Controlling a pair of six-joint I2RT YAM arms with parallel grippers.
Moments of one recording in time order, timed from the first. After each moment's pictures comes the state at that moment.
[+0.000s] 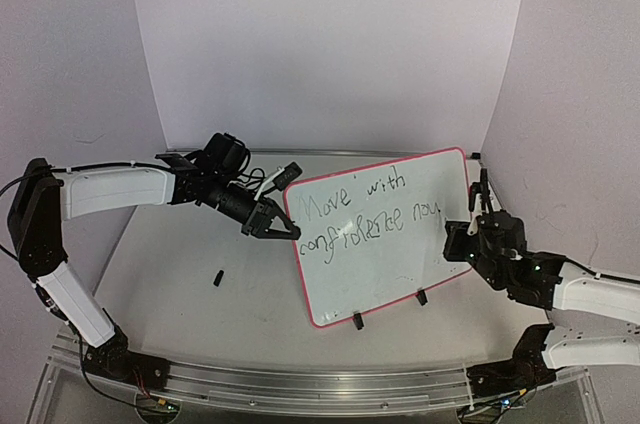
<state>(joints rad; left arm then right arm) -0.70 1.62 1.18 -0.38 0.88 0.06 0.76 0.89 0.44 0.02 0.56 0.45</state>
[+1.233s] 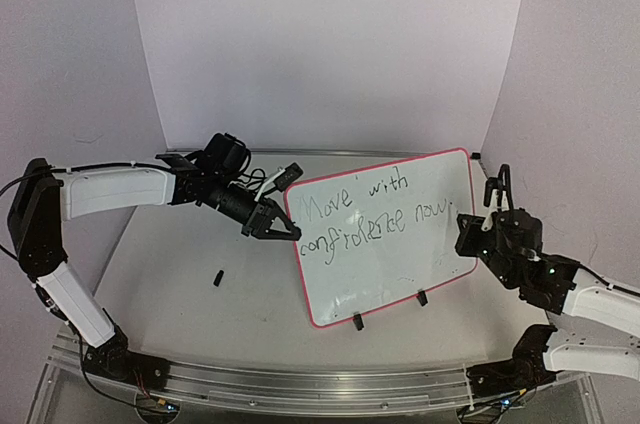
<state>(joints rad) -0.71 1.62 1.18 -0.38 0.88 0.08 0.71 0.78 0.42 -0.01 0.54 0.42</state>
